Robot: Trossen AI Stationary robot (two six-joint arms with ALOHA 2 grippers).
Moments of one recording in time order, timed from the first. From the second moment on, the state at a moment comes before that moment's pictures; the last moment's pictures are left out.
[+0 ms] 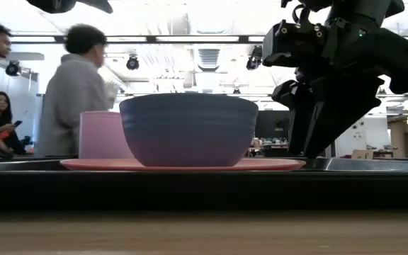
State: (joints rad) left arm -0.57 1.26 1.16 -0.78 -0.66 -1.16; right arm 0.37 1.74 1.01 -0.42 0.13 0.27
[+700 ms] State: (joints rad) left arm -0.57 1.26 1.16 -0.78 -0.66 -1.16; right arm 0.37 1.66 1.06 -0.59 0.22 0.90
